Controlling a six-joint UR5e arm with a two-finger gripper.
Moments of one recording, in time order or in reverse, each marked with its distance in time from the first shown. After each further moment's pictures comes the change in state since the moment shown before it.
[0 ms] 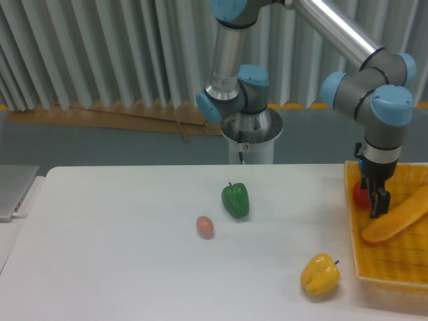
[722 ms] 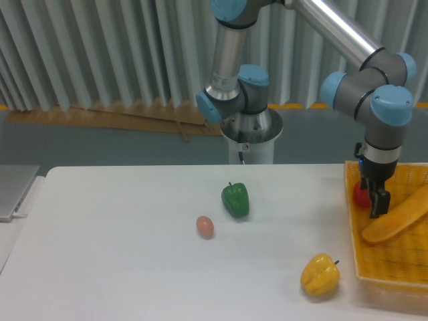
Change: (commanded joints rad) arm 0.000 -0.008 -0.002 0.043 -0.002 -0.003
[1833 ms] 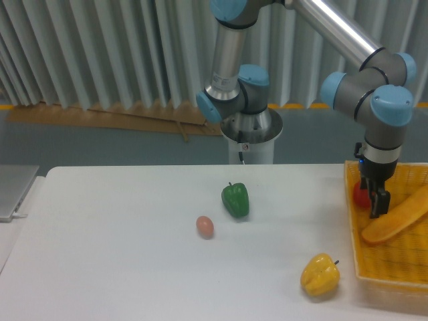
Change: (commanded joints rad) arm -0.002 -0.005 0.000 0.020 0.000 0.000
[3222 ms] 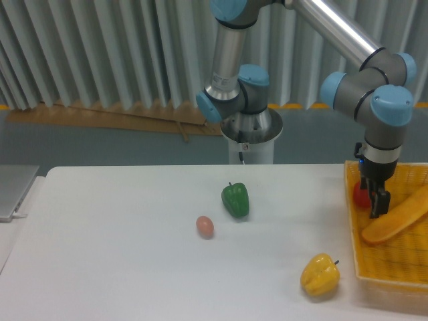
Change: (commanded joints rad) arm -0.012 0.011 0.000 0.017 -0.009 0.012
